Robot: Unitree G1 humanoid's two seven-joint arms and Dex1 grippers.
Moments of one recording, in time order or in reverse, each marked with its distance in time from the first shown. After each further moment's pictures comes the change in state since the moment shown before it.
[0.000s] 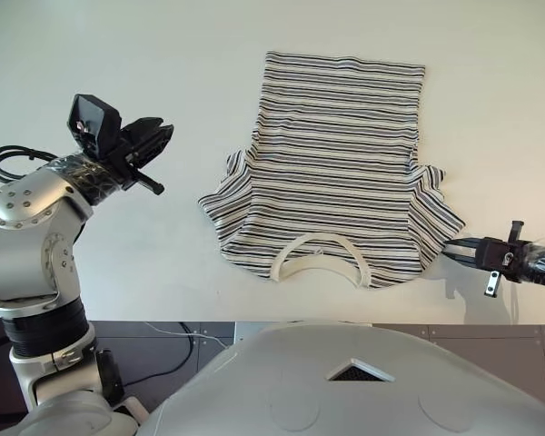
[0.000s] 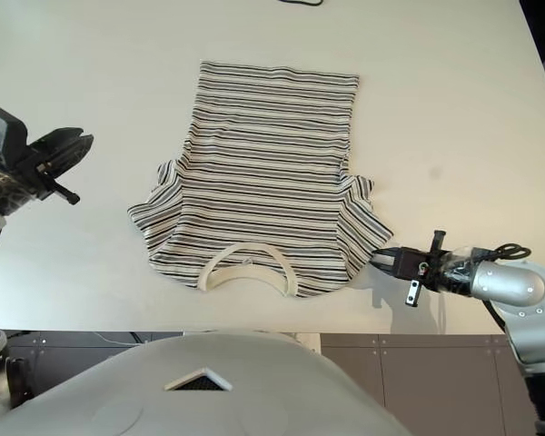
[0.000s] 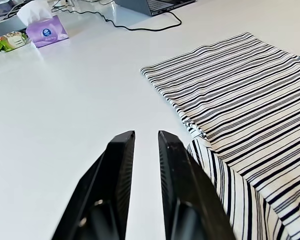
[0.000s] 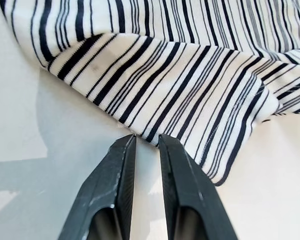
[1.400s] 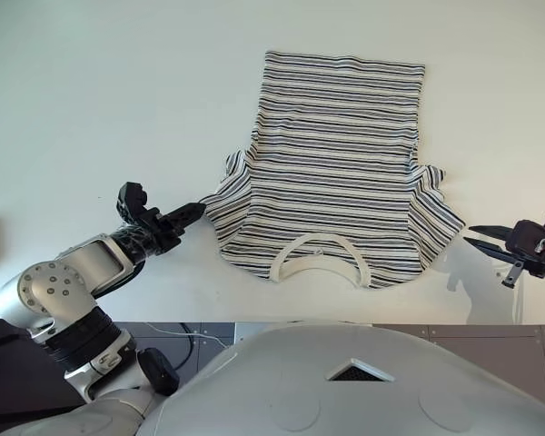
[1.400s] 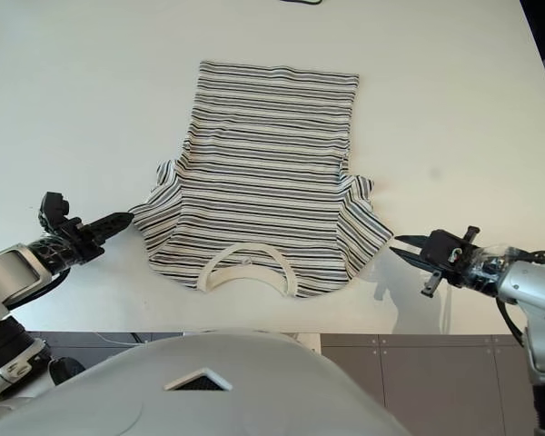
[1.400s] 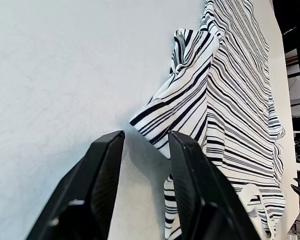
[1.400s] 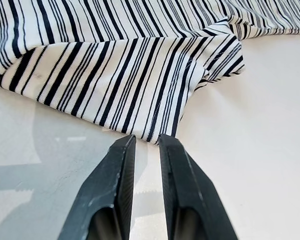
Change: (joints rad) left arm 0.013 -0.337 0.349 0.085 -0.411 0.832 0.339; right arm 0.030 0.080 -0.175 -0.049 0.112 0.156 0.030
